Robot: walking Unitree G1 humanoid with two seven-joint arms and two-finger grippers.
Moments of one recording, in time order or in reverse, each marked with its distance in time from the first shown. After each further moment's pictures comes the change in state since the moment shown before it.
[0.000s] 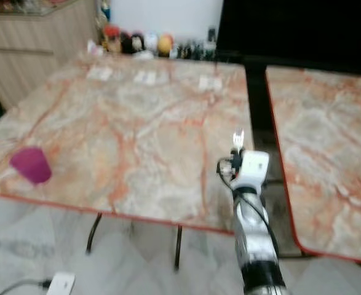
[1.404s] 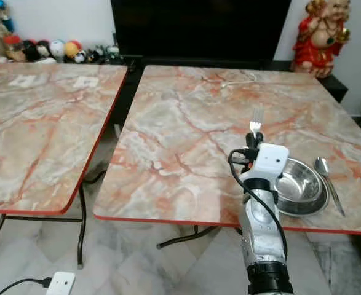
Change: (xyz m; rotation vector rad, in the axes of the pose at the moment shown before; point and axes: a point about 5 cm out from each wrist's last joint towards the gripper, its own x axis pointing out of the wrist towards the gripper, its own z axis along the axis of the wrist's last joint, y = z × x) left arm -0.001 0.000 -0.003 0.002 0.009 0.000; right arm -0.004 -0.006 0.029 0.004 -0.161 -0.043
